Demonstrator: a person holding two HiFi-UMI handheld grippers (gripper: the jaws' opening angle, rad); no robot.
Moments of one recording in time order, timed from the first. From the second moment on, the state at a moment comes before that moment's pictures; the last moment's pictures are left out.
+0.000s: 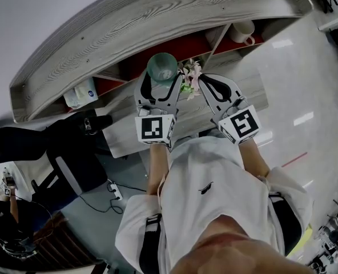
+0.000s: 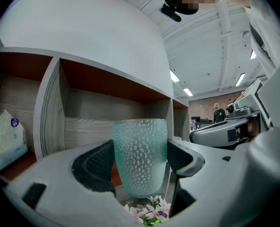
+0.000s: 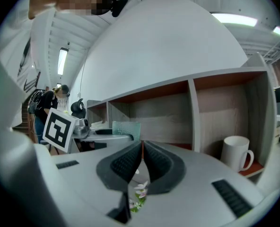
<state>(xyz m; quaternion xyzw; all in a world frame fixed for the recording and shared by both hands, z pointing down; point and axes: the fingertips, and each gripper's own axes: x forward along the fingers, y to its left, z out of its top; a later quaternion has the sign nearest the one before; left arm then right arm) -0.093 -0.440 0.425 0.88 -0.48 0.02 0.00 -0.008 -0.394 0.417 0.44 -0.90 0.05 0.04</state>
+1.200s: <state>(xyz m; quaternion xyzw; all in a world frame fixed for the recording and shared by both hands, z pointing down) -0.084 -0.492 0.448 0.87 -0.49 0.04 0.00 -0.010 -0.429 0.428 0.43 -0.90 0.06 0.05</state>
